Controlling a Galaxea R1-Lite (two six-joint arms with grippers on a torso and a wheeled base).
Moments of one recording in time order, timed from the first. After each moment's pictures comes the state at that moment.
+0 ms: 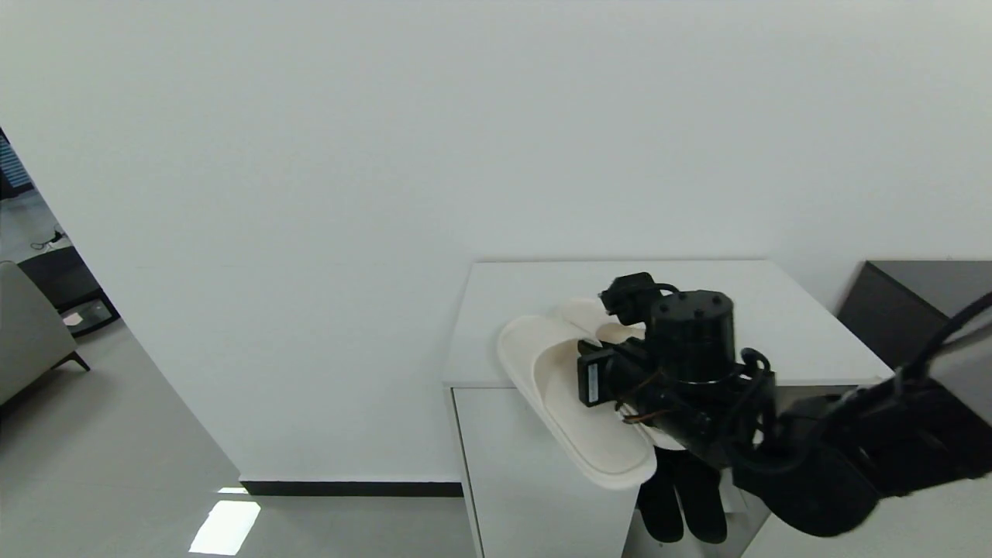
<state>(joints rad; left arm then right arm) 0.00 0.00 0.00 0.00 -0.09 0.02 0.77 1.95 -0.90 -0.82 -0.28 0.14</state>
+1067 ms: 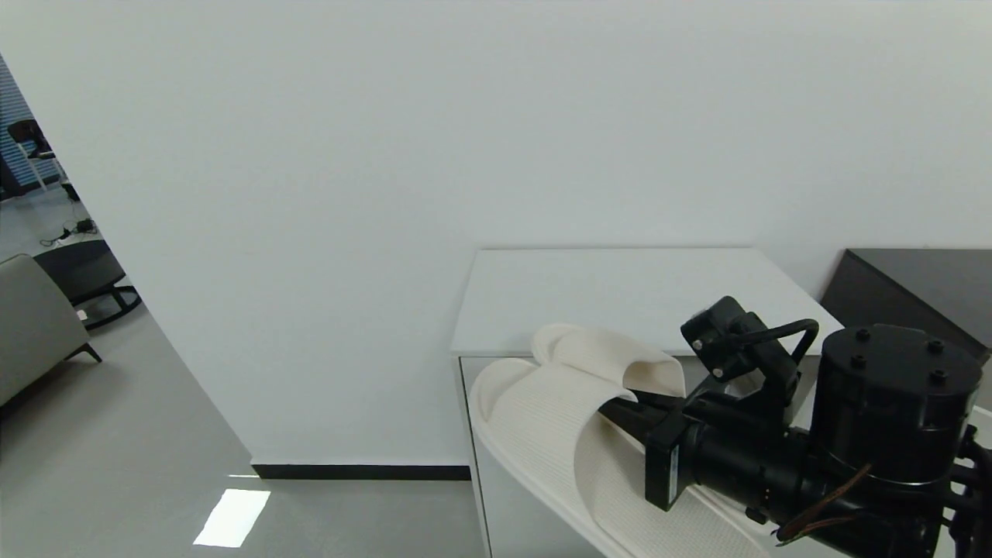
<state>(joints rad) 0.00 0.00 0.00 0.00 -0.09 0.01 0.87 1.62 -0.58 -0.88 -0.05 0.13</state>
